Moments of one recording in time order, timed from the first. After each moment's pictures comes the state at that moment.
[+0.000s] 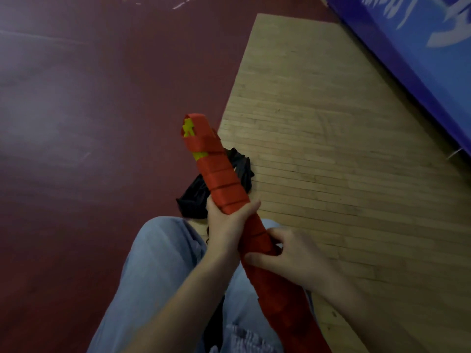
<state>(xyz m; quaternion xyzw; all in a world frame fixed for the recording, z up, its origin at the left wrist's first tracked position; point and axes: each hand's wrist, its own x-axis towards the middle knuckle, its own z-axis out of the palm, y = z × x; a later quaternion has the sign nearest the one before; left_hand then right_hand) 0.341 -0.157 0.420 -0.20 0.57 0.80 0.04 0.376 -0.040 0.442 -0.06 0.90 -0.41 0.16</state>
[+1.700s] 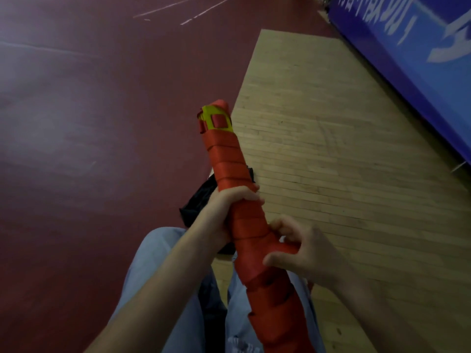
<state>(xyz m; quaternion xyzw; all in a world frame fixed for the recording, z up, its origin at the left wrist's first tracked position) 0.314 -0.186 0.460 -0.07 0.50 0.84 0.20 0.359 -0.023 0.448 -0.19 0.85 -0.48 0.08</state>
